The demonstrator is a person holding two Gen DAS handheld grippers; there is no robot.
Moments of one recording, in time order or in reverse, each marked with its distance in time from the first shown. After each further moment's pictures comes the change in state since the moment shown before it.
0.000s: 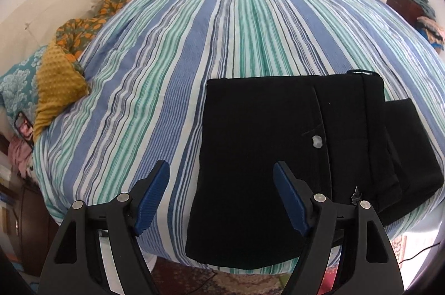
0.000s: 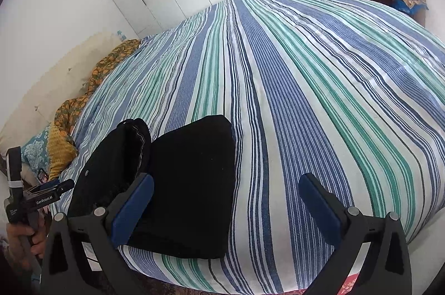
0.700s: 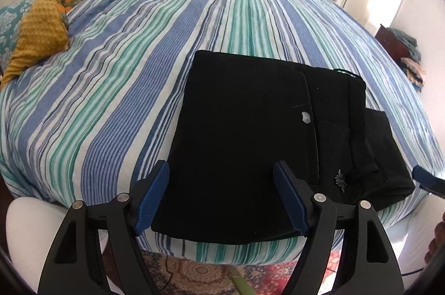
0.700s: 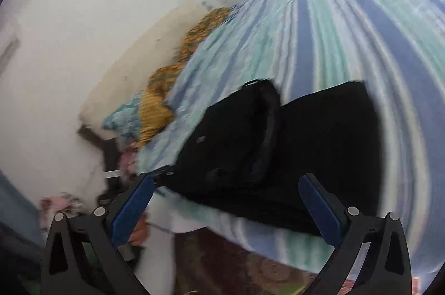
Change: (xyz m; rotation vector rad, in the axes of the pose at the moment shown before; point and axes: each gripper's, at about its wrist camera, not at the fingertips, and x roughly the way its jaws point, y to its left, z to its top) left arm 0.007 0.026 -0.044 -0.197 -0.017 -0.232; right arm 0.013 0.069 -0.006 -0.029 0.244 0.634
